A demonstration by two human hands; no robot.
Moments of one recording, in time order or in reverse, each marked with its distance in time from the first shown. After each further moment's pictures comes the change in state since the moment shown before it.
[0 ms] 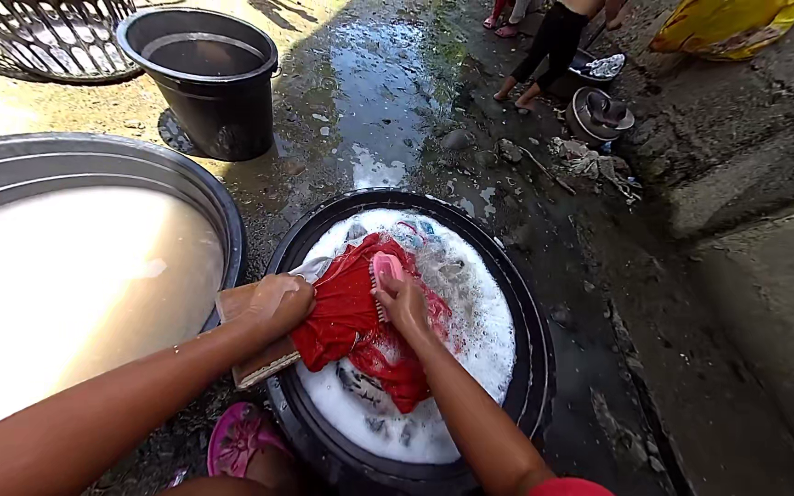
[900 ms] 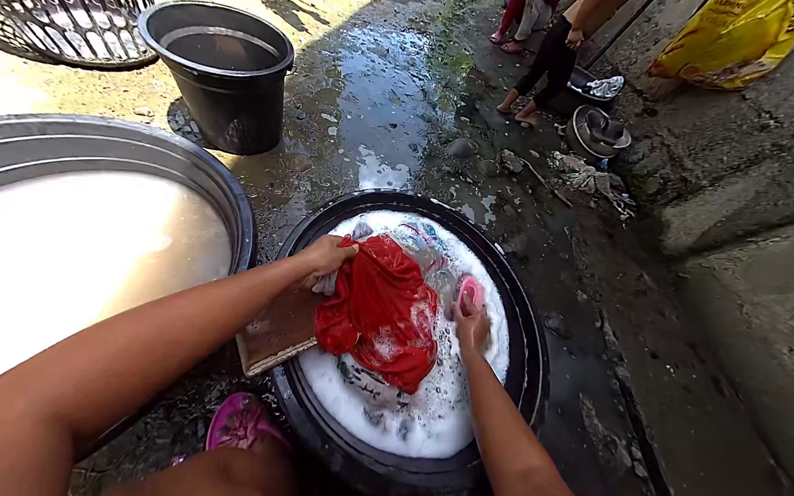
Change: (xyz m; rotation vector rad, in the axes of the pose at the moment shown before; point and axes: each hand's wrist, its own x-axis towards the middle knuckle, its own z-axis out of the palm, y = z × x) left_hand 0.039 0.014 -0.035 -1.236 0.014 -0.063; right_hand 0.012 0.176 -0.015 -0.042 0.562 0.313
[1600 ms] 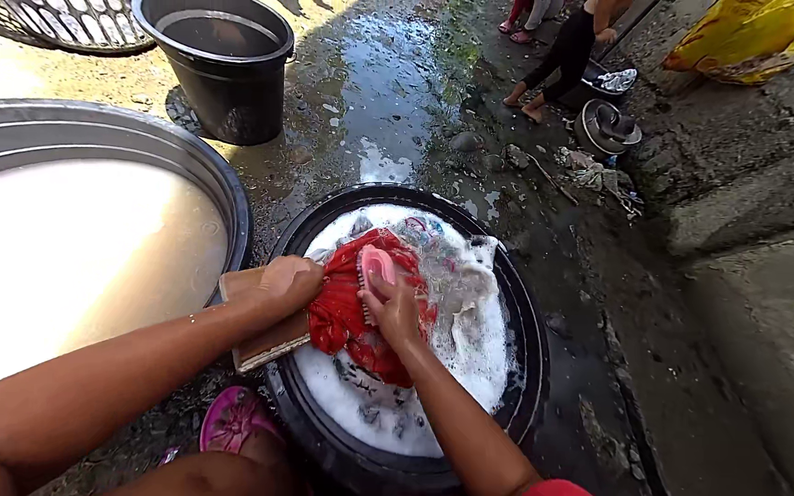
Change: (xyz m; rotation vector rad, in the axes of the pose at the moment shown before) left_hand -0.035 -0.021 0.003 1.203 0.000 -0.008; right_hand -0.095 -0.166 -0.013 0.155 -0.383 -0.479
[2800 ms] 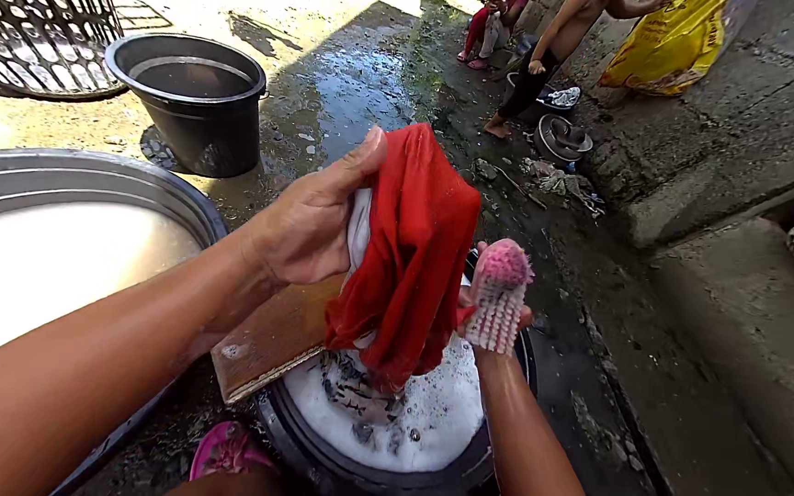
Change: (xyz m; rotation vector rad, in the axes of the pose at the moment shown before) left_hand -0.077 0.045 -0.139 -1.792 -0.175 1.118; right_hand -0.010 0.067 -0.121 1.619 -0.328 -0.689
